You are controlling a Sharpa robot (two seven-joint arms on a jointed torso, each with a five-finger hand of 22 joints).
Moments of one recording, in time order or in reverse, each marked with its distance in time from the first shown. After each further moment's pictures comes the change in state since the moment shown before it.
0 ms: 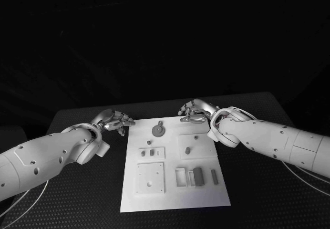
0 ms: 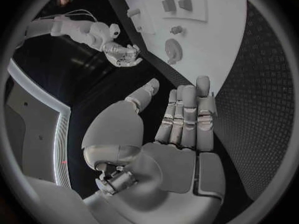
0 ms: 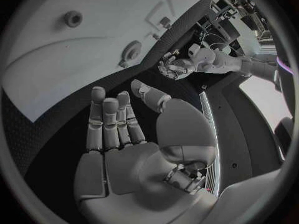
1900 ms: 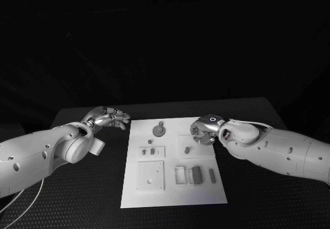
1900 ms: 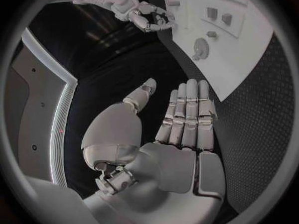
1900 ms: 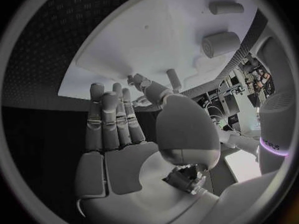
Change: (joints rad) left arm 0.002 -0.087 0.004 0.086 0.226 0.070 0.050; left_hand -0.059 -0.020 -0.039 -0.036 -0.003 -0.028 -0.001 0.040 -0.006 0.101 0.026 -0.176 -0.087 -0.054 0.062 -0.405 -0.092 -0.018 -0.121 0.047 -0.256 -0.185; right arm -0.057 -0.082 -0.064 0.075 -0.677 0.076 -0.109; right_hand 0.084 -0.072 -0.038 0.051 0.000 0.027 -0.013 0.078 -0.016 0.277 0.028 -0.743 -0.529 0.166 0.017 -0.079 -0.048 0.001 0.127 -0.018 -0.047 -0.023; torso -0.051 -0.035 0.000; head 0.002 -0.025
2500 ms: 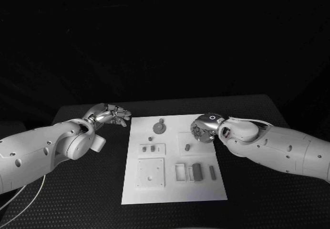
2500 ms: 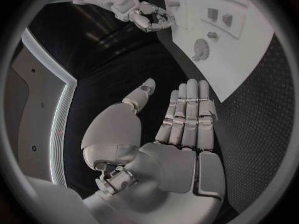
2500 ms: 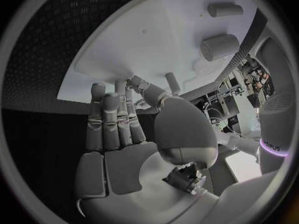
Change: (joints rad) left arm 0.000 0.000 0.000 0.002 -0.004 0.000 -0.005; left_hand -0.007 -0.007 -0.010 0.002 0.000 -0.011 0.003 0.000 -0.004 0.000 0.000 -0.012 -0.002 0.003 0.003 -0.012 0.011 0.000 0.001 0.001 -0.008 -0.004; right arm -0.005 0.011 0.003 -0.007 -0.015 0.027 -0.001; right_hand -0.003 0.083 -0.005 -0.047 0.000 0.072 -0.027 0.038 0.017 0.100 -0.032 -0.003 0.035 0.035 -0.028 -0.004 0.015 0.007 0.025 -0.007 -0.005 0.016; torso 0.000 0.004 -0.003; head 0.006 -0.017
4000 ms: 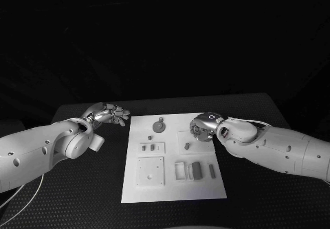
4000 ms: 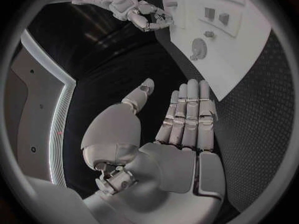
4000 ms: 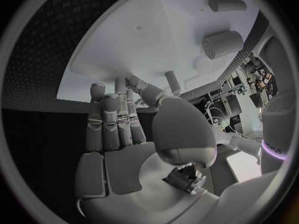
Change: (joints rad) left arm 0.000 -0.003 0.000 -0.004 -0.007 0.000 -0.011; left_hand -0.010 -0.003 -0.018 -0.001 0.000 -0.017 0.005 0.000 -0.005 -0.013 0.013 -0.015 -0.002 0.000 0.000 -0.011 0.016 -0.007 0.004 0.004 -0.007 -0.005; right arm -0.009 -0.004 0.004 0.029 0.008 -0.028 -0.050; right_hand 0.049 0.048 0.001 -0.017 -0.004 0.045 -0.020 0.017 0.013 0.055 -0.020 -0.014 0.026 0.033 -0.015 0.000 0.013 -0.003 0.032 -0.018 0.005 0.019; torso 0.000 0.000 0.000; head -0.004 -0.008
